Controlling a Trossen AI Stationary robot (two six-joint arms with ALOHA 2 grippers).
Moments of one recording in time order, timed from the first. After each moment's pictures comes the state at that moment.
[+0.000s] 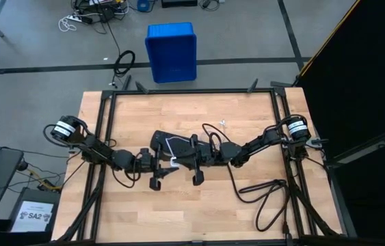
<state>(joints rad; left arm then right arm) -0.38 1.59 0.34 1.54 -0.35 0.04 0.18 1.96 0.97 1.32 0.13 0.05</state>
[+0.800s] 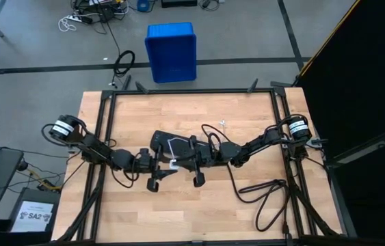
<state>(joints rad) -0.39 1.56 0.34 1.55 -0.28 0.01 0.18 1.96 0.97 1.28 0.07 0.02</state>
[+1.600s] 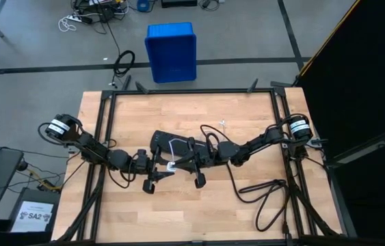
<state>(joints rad) -0.40 1.52 0.30 1.51 -0.29 -0.01 0.18 1.96 0.98 1.20 0.00 0.07</state>
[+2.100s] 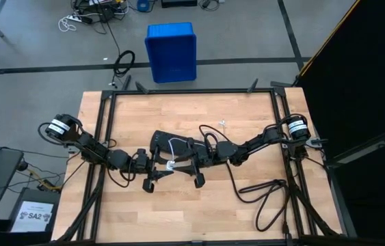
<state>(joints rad) -0.40 1.52 0.27 1.51 -0.32 -0.04 0.17 1.96 0.98 1.21 -0.03 0.07</state>
